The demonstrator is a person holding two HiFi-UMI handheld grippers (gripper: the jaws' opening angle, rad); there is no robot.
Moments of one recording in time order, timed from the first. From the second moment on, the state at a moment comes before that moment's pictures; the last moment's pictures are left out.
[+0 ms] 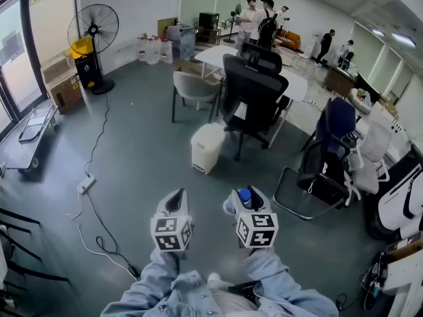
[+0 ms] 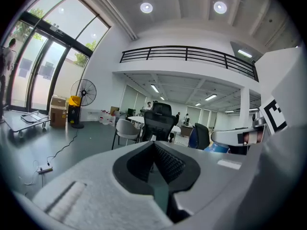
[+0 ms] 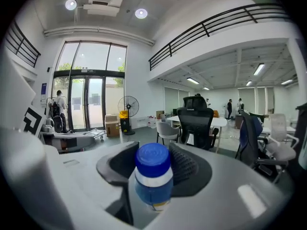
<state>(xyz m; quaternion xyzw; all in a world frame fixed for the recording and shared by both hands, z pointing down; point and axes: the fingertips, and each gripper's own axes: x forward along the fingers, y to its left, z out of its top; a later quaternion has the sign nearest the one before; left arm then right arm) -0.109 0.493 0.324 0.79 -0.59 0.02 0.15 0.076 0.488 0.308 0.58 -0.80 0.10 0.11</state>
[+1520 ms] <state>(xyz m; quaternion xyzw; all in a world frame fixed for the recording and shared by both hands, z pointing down) -0.085 0.260 0.340 0.77 -0.62 0.05 0.15 0.142 0.234 0.333 0.59 -0.79 0.15 0.09</state>
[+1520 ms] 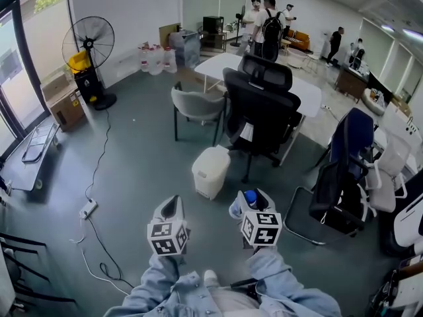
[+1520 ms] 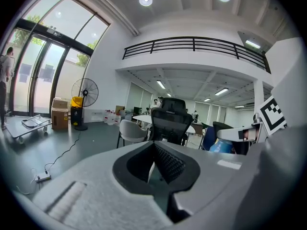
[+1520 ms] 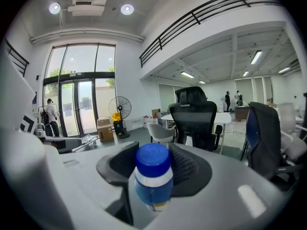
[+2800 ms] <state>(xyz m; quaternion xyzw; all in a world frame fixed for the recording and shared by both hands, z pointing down) -0.098 -0.045 0.350 0.79 -0.59 0.05 0.14 0.153 -0.032 0.361 0.62 -0.75 0.20 0.10</state>
